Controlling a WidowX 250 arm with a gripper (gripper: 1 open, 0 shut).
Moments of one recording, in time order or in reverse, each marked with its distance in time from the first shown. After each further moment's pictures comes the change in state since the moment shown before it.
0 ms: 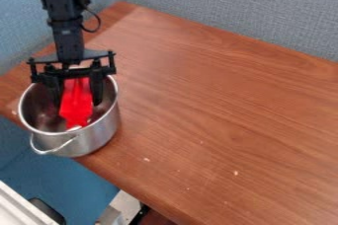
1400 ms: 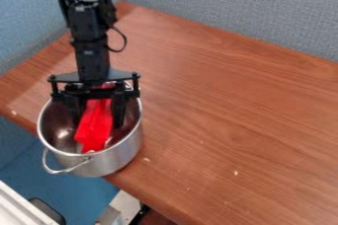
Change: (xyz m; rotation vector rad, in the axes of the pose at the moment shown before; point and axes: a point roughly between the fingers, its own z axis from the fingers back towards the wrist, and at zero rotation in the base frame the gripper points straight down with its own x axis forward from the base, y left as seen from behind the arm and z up) arm -0.035 -0.018 -0.004 -0.007 -0.025 -0.159
